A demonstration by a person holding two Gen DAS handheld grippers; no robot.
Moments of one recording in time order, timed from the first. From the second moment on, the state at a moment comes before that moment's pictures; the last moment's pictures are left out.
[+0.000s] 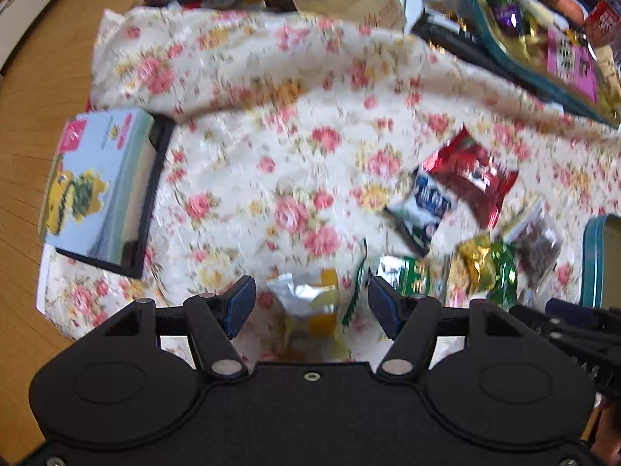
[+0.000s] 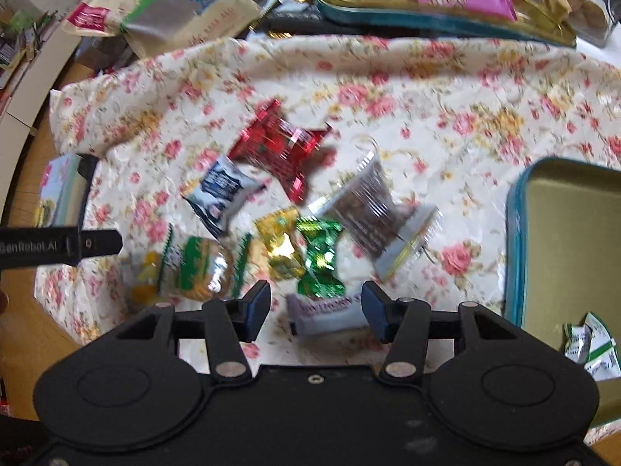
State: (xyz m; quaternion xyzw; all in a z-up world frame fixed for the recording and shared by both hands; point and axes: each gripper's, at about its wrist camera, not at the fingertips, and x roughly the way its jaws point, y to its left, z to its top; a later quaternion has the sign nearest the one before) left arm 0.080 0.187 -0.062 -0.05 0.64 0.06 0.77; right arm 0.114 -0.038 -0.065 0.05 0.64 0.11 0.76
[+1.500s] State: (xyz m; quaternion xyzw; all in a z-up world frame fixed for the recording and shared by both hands) left arm 0.074 0.173 -0.114 -0.06 0.66 0.06 0.74; right arm 0.110 -0.015 -0.096 0.02 0.64 0.11 0.76
